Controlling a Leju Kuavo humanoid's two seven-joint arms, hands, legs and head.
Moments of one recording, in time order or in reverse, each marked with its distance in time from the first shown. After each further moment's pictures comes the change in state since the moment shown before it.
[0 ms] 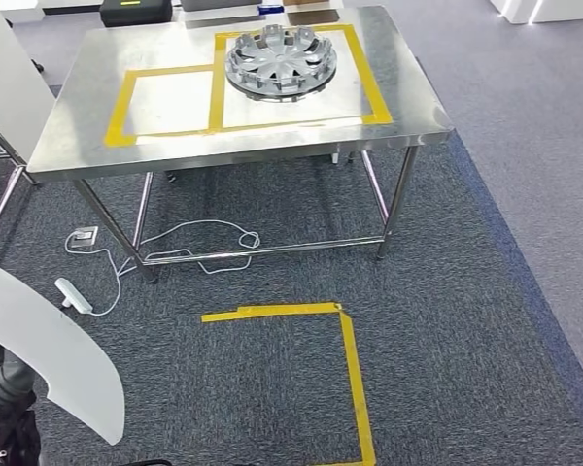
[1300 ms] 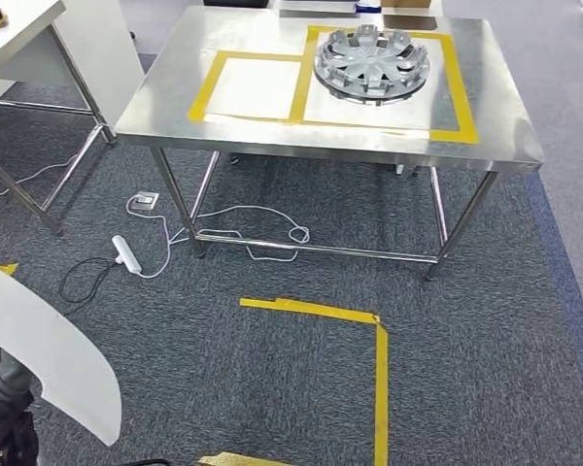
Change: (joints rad) left arm 0.001 -0.003 0.000 -0.005 -0.007 0.001 0.009; right arm -0.023 -0.004 0.056 0.023 -0.059 0.000 -0.025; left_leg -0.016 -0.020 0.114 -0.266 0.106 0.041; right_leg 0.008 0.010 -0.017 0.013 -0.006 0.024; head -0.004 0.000
